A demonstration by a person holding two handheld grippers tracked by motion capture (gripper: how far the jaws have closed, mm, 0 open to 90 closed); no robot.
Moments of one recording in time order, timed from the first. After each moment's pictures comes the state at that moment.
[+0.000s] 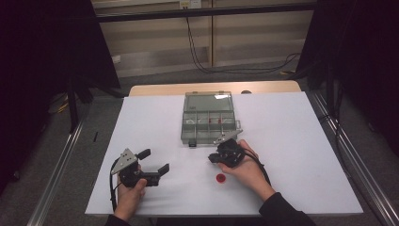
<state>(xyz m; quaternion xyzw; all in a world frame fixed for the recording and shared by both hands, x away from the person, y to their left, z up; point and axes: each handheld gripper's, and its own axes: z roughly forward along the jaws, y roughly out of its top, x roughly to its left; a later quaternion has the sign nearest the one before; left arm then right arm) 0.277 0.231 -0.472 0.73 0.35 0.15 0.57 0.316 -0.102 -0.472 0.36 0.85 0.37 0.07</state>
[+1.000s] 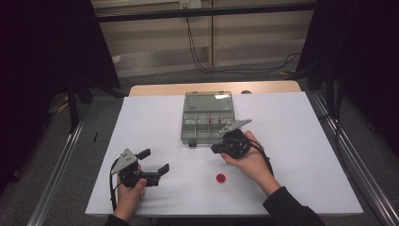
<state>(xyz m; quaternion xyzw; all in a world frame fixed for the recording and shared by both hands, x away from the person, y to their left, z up) 0.277 0.231 -0.472 0.73 0.35 0.15 0.57 0.322 -0.116 -0.436 0.36 0.84 0.40 0.08</state>
